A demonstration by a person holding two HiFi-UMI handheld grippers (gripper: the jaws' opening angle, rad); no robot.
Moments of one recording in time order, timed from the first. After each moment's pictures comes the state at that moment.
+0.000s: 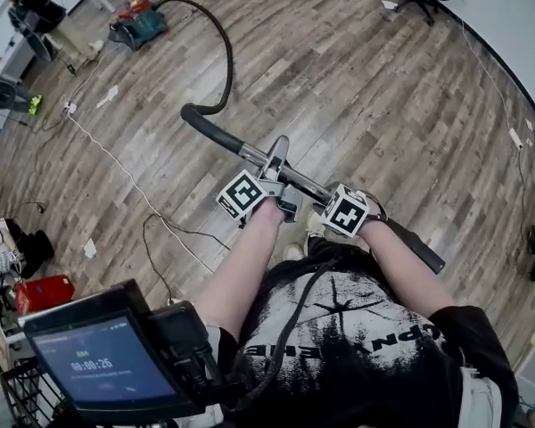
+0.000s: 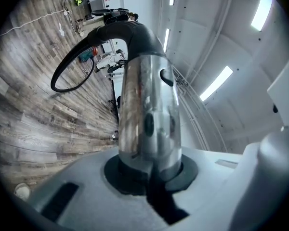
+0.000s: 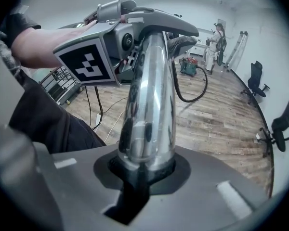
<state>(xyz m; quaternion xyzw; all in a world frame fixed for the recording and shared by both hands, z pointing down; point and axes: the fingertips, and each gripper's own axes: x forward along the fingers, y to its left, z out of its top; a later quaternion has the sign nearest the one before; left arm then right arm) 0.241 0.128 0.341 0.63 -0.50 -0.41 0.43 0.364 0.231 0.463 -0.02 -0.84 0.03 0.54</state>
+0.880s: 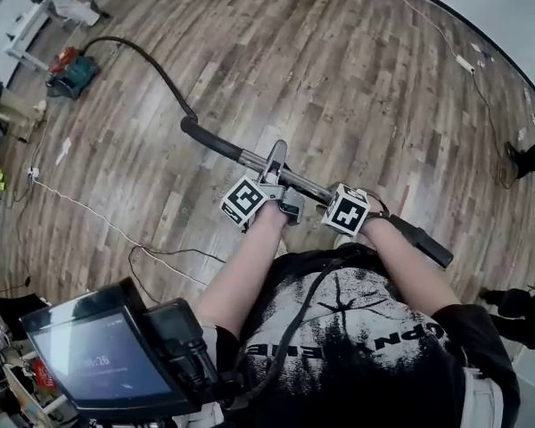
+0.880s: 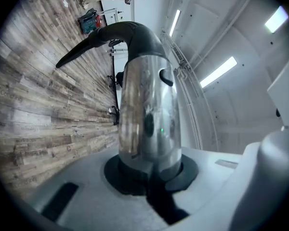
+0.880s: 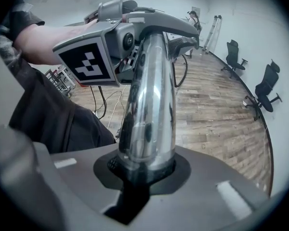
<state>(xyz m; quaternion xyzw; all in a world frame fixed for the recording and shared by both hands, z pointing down) 0.430 0.146 0.368 0.66 -0.41 -0.37 0.51 0.533 0.280 0.475 0.08 -0.81 0.11 0.57</state>
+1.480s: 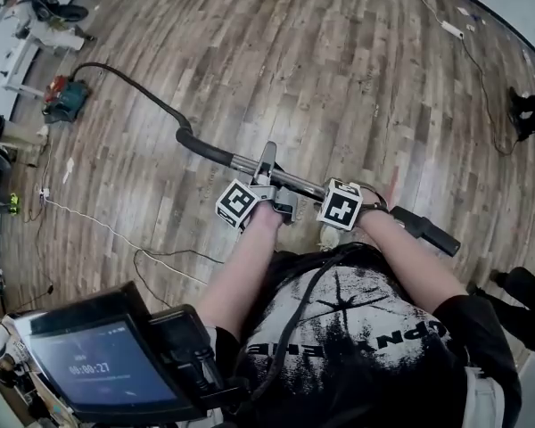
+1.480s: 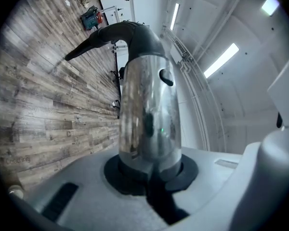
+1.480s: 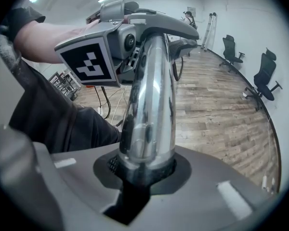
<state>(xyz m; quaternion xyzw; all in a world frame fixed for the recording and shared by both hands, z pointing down) 0.624 0.148 0.391 0.65 -0.43 -0.34 0.52 0.720 0.286 0.491 0.06 -0.83 0.13 0.54</state>
